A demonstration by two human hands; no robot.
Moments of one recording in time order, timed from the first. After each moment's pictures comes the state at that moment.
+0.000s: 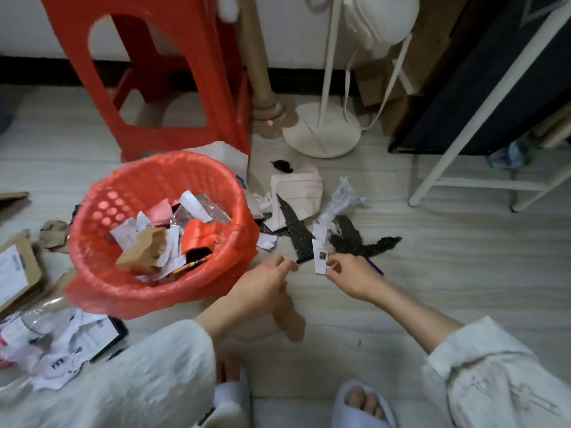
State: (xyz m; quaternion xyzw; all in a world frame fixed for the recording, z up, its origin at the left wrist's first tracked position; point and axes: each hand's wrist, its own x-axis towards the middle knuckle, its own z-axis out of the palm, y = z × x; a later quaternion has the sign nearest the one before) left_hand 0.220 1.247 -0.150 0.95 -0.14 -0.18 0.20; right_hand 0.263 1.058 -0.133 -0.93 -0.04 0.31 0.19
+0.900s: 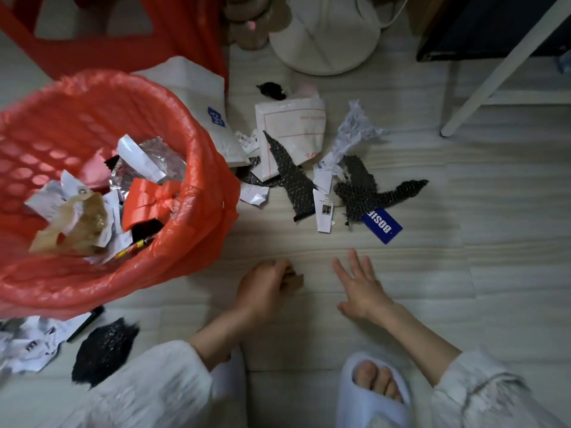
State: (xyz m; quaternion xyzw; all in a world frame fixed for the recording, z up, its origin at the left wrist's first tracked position) left_hand 0.201 1.221 -0.271 0.93 -0.03 -0.22 0.28; right_hand 0.220 1.018 -0.292 -0.88 -0.06 0.46 0.07
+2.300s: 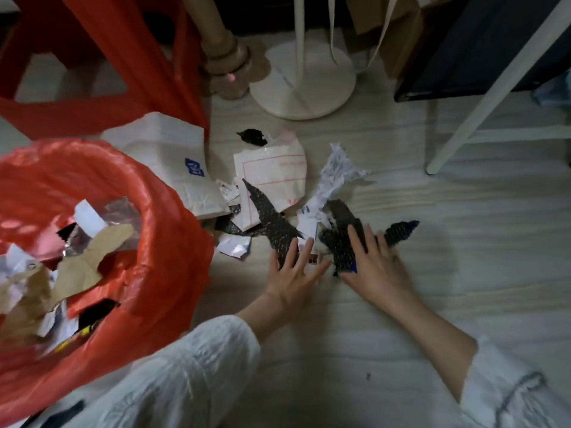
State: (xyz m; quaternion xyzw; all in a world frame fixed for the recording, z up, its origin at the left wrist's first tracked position) left_hand 0.314 1.159 -0.287 0.93 -0.20 -0.30 -0.02; right_hand 0.332 0.989 -0.287 -0.97 -0.03 0.24 0.05
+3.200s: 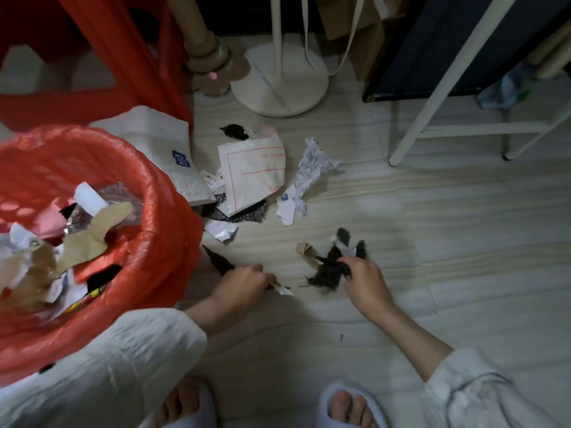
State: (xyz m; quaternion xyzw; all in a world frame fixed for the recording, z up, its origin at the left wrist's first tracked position) left_hand 0.265 1.203 -0.242 0.94 -0.21 -0.27 0.05; right_hand 0.260 0.978 -0.251 -0.96 0.05 0.16 0.23
